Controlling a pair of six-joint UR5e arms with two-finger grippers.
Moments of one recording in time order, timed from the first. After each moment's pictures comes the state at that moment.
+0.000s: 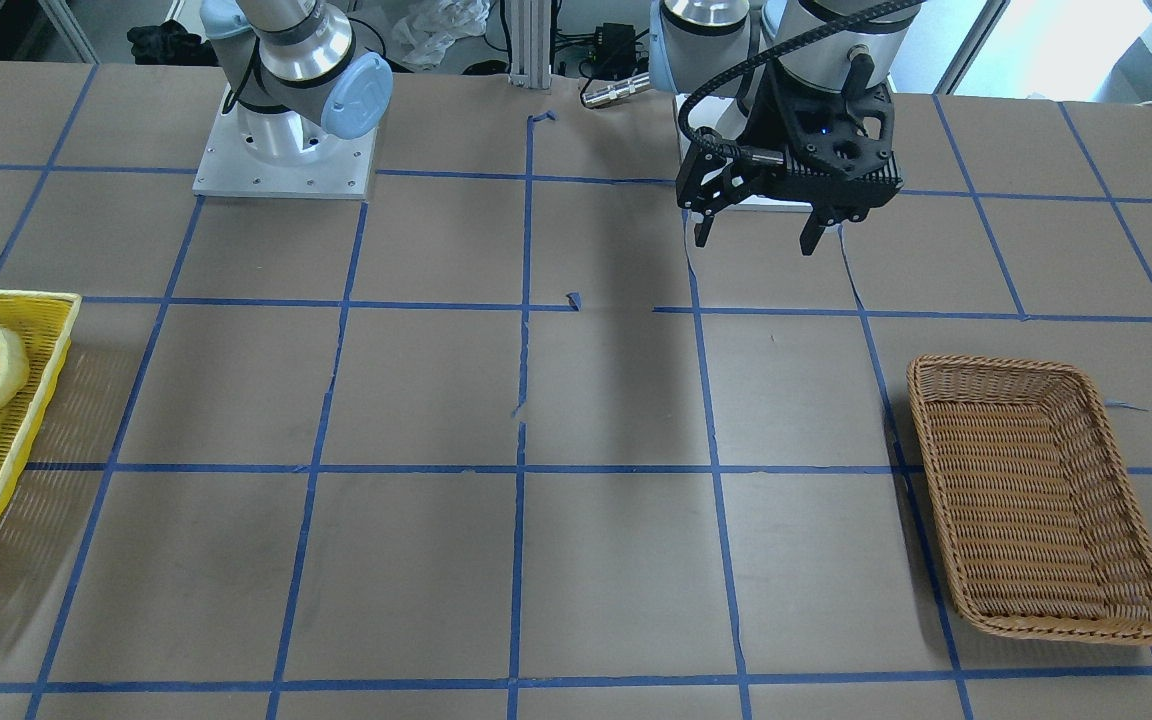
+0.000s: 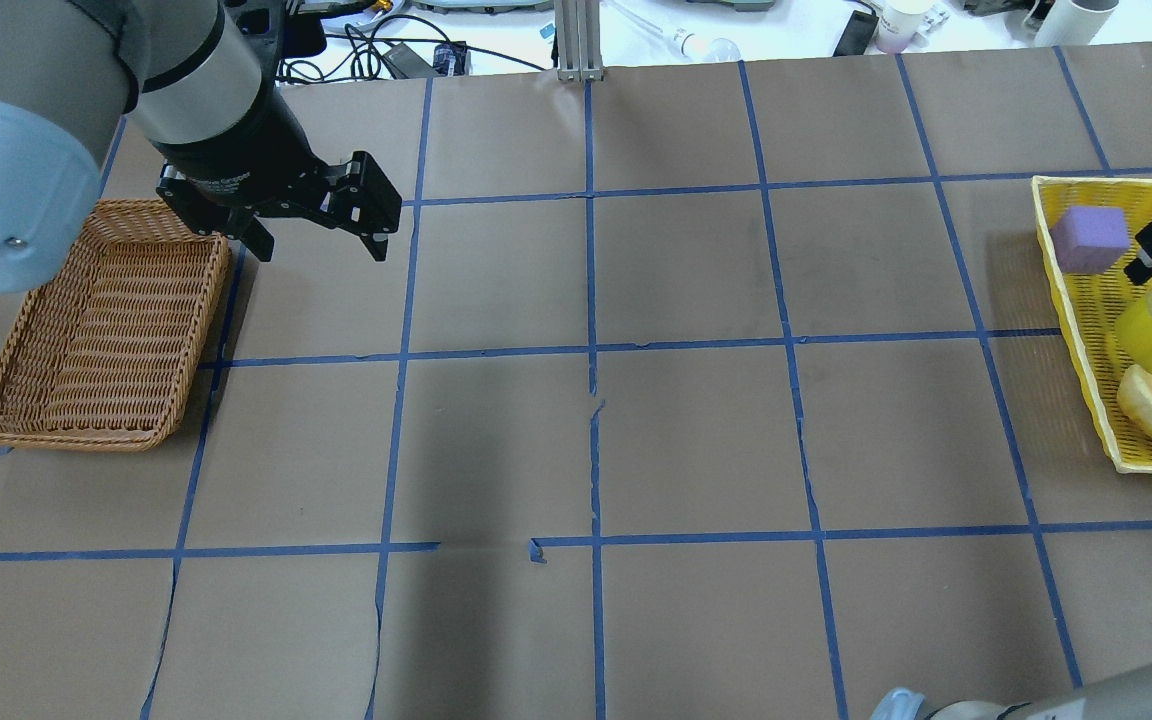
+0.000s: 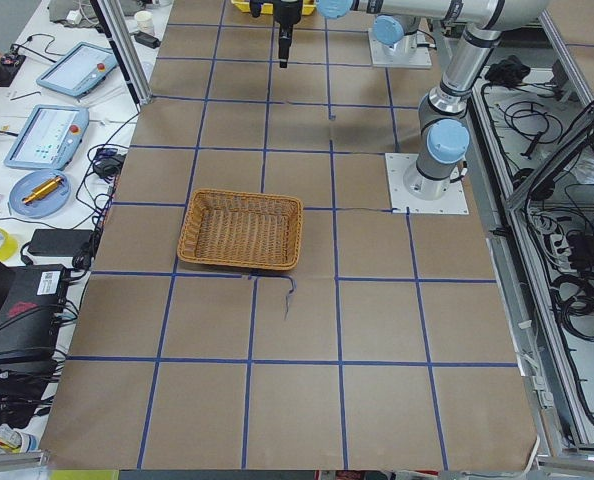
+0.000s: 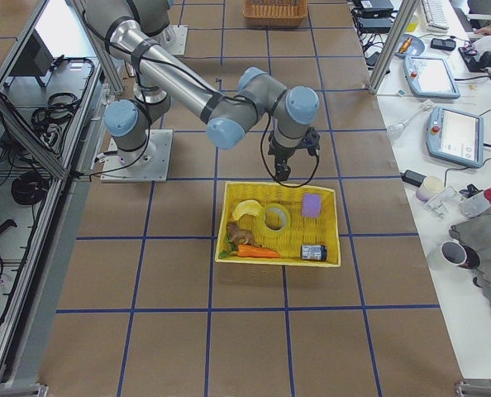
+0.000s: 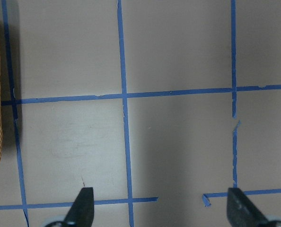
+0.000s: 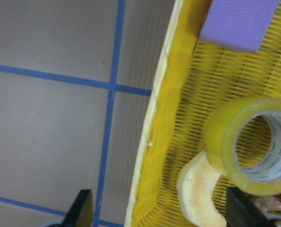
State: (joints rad) left arm -1.65 -1.54 -1.59 -1.53 1.56 -0.04; right arm 0.93 -1.28 1.60 -1.73 -1.54 -0.80
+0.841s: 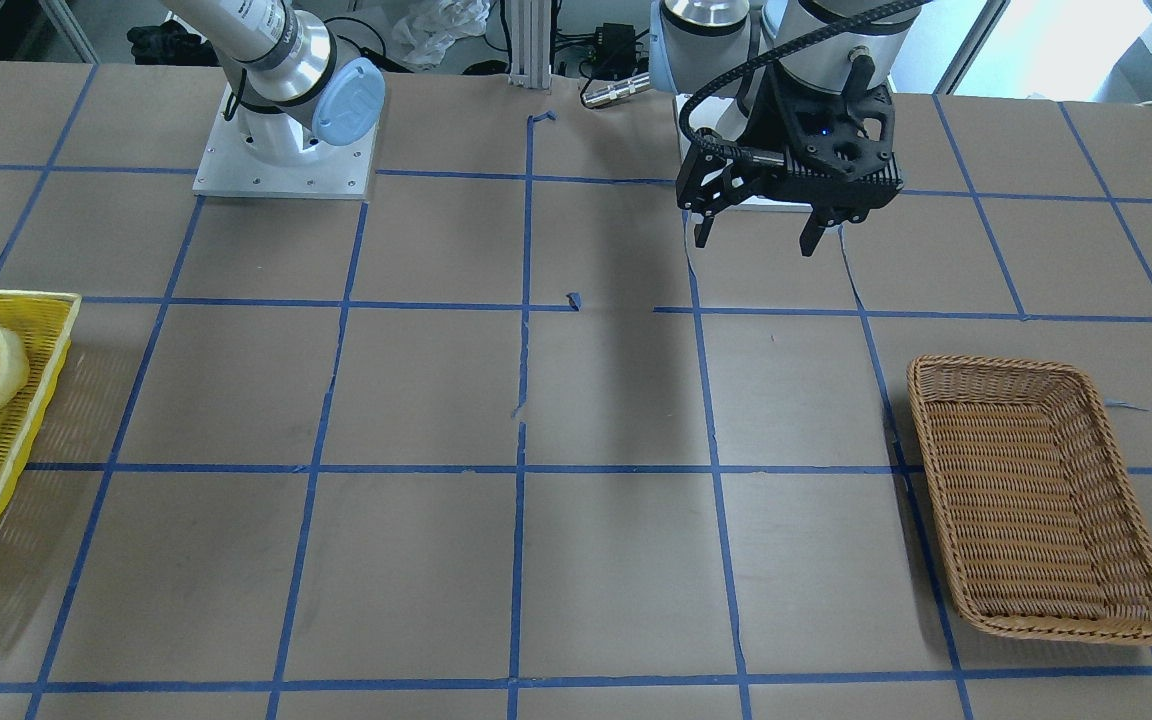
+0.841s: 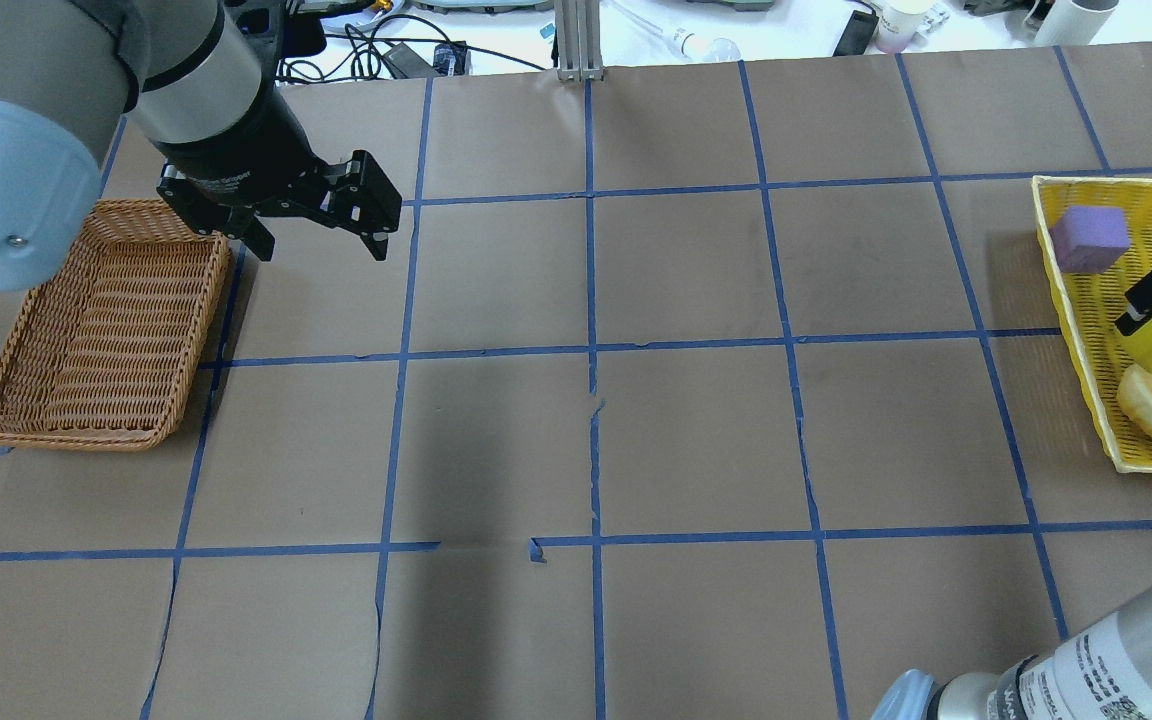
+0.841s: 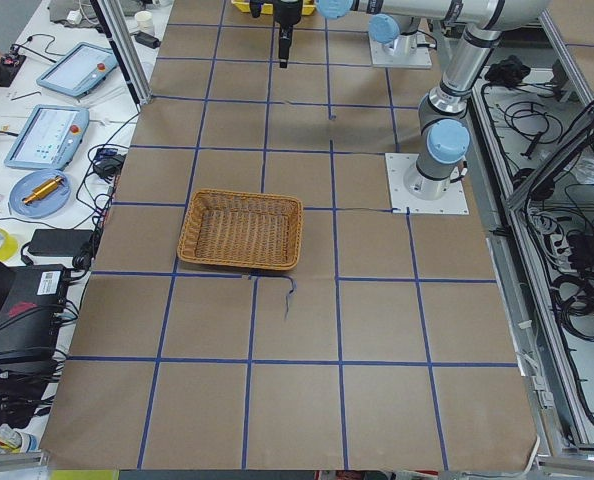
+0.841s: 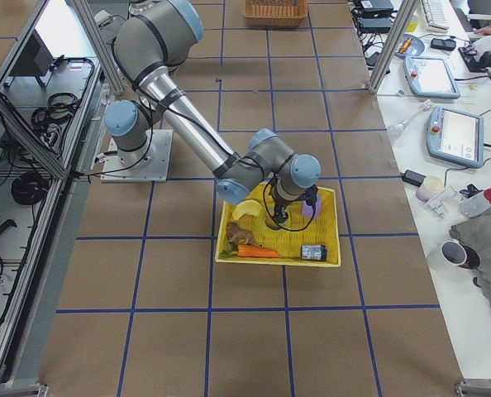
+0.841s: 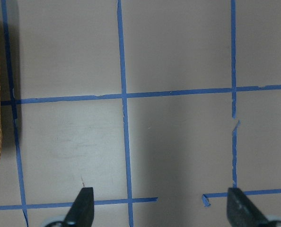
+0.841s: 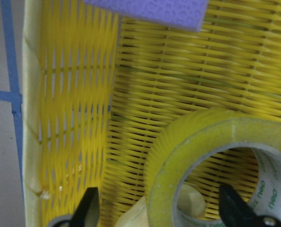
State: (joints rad) left arm -1.65 -1.54 -1.59 -1.53 1.55 -0.04; right arm 0.86 -1.08 1.60 -1.84 -1.56 -0.81
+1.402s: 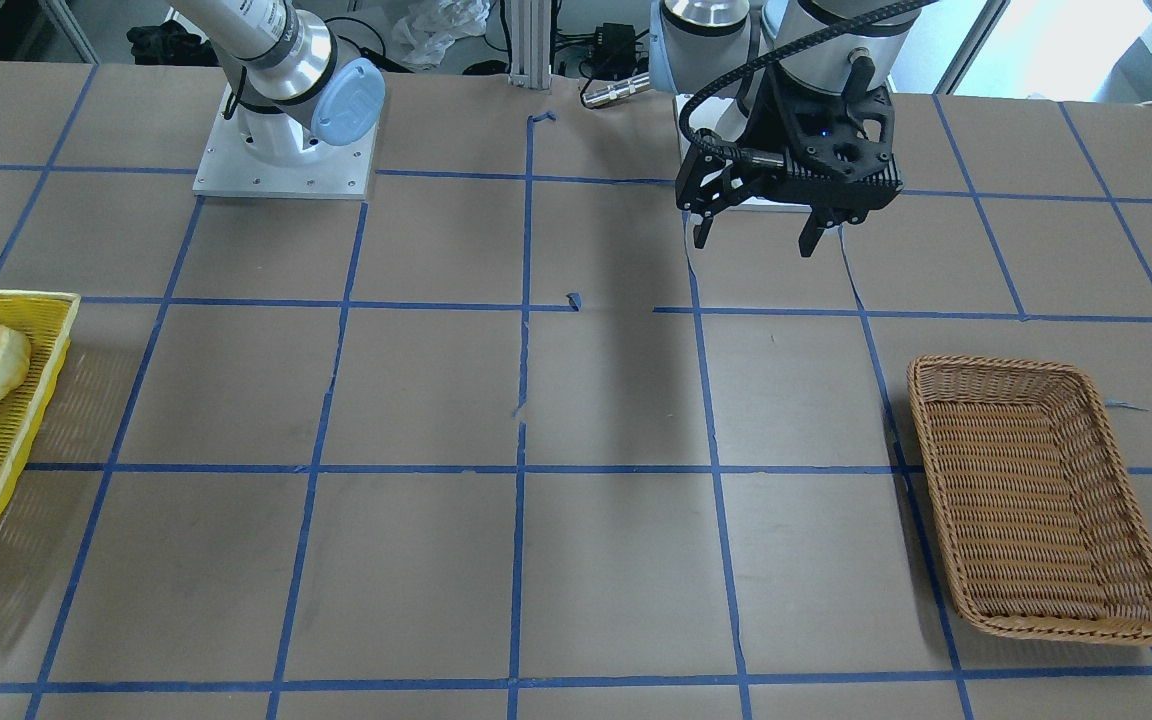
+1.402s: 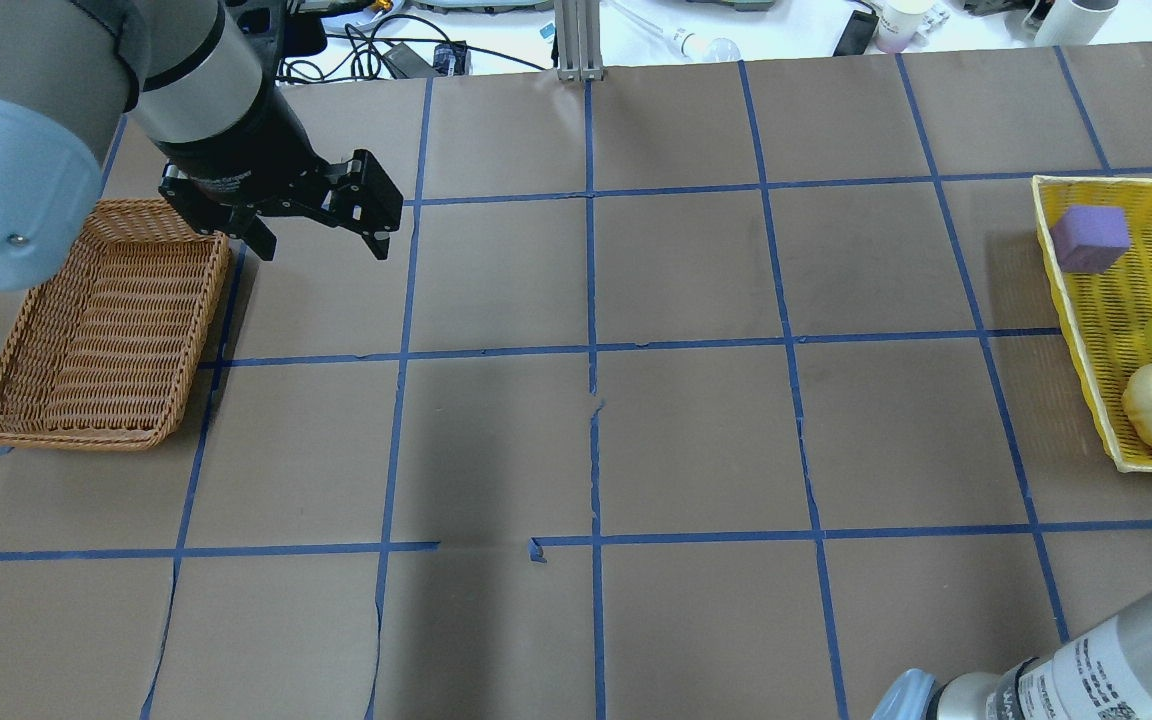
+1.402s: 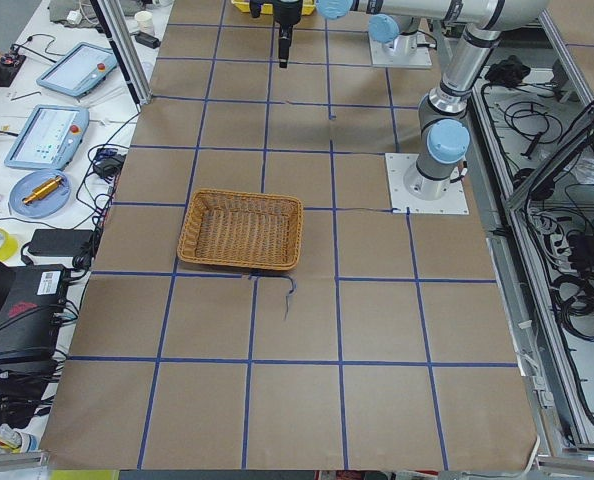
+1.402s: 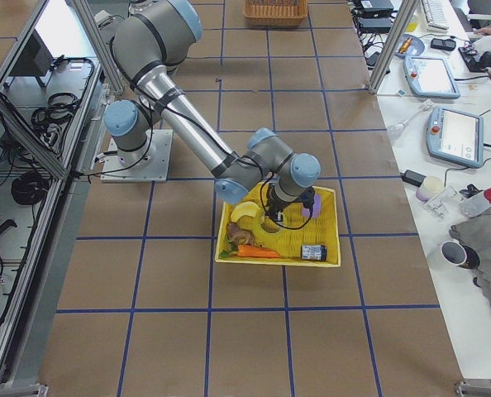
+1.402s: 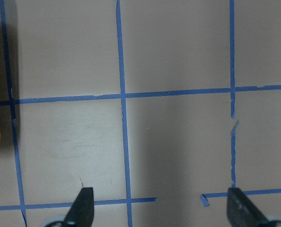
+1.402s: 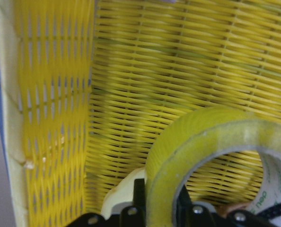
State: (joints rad) left arm -1.65 -1.54 -1.59 -1.53 1.55 -0.04; right arm 0.87 -1.14 1.60 -1.82 -1.64 -0.81
